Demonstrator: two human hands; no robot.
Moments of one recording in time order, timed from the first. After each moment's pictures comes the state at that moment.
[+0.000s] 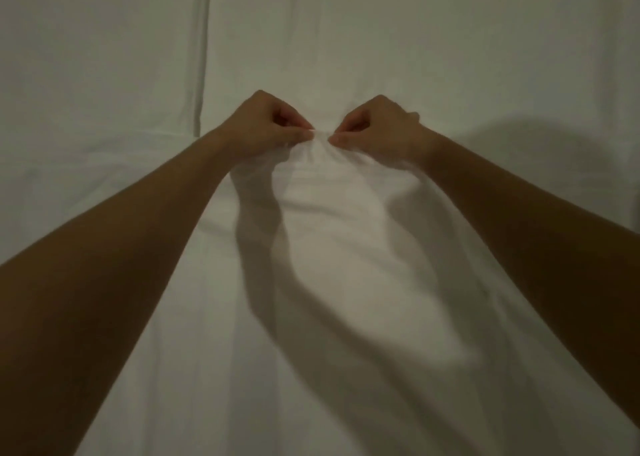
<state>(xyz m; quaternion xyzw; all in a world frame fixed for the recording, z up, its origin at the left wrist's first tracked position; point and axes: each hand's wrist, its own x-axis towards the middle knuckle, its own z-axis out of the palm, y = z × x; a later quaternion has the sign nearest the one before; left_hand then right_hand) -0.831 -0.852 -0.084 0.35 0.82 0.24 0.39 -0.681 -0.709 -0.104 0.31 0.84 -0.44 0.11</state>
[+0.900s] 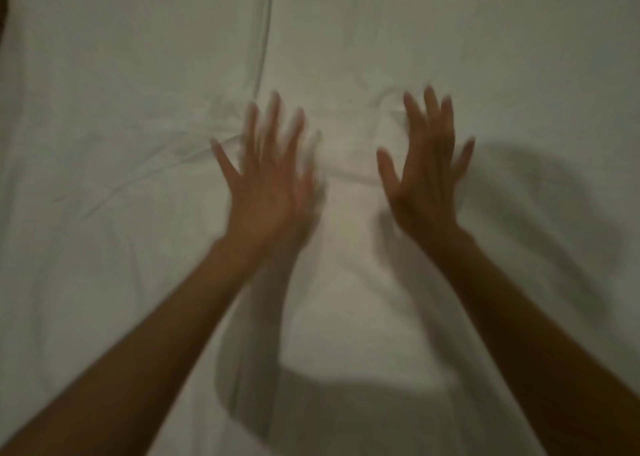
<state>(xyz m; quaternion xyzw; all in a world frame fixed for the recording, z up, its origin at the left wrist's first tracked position) -0.766 -0.987 -0.089 0.42 0.90 0.05 0.06 -0.638 -0.836 -0.099 0.39 0.88 -0.25 -0.10</state>
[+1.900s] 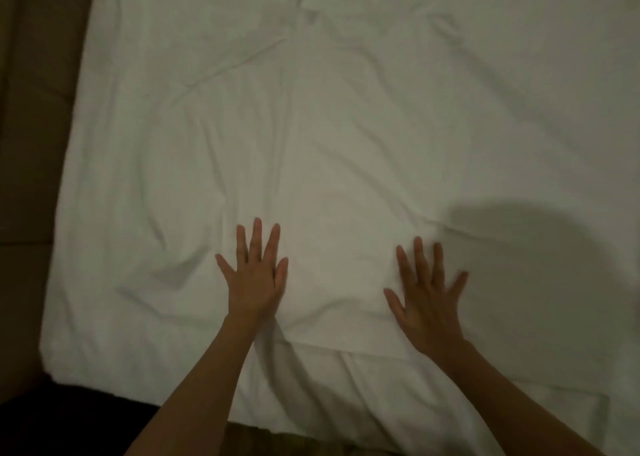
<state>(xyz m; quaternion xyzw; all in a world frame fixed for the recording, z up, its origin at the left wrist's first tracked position) -0.582 -1.274 -0.095 0.28 0.92 -0.04 0.26 -0.371 -1.085 -0.107 0.31 0.91 -0.17 0.19</state>
